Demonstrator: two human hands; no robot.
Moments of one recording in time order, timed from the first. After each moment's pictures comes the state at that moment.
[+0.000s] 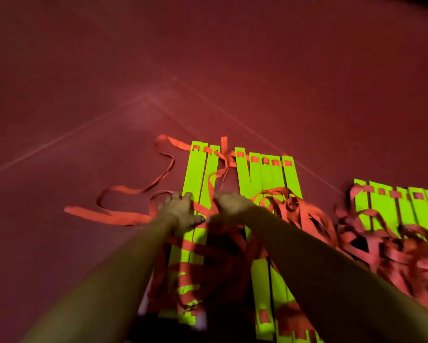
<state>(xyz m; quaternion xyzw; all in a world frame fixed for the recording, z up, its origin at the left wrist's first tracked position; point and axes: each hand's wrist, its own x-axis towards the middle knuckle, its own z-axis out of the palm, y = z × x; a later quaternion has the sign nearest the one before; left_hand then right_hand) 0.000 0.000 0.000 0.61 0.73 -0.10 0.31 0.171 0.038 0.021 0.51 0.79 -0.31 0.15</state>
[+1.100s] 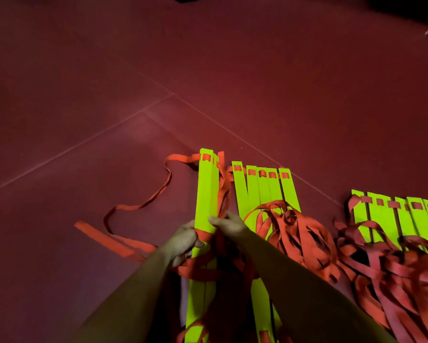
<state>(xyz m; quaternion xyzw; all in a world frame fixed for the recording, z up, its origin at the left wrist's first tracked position) 0.024 -0.027 -0.014 0.29 0.64 0.26 0.67 0.170 0.023 -0.029 0.59 0.38 -0.68 -0.23</state>
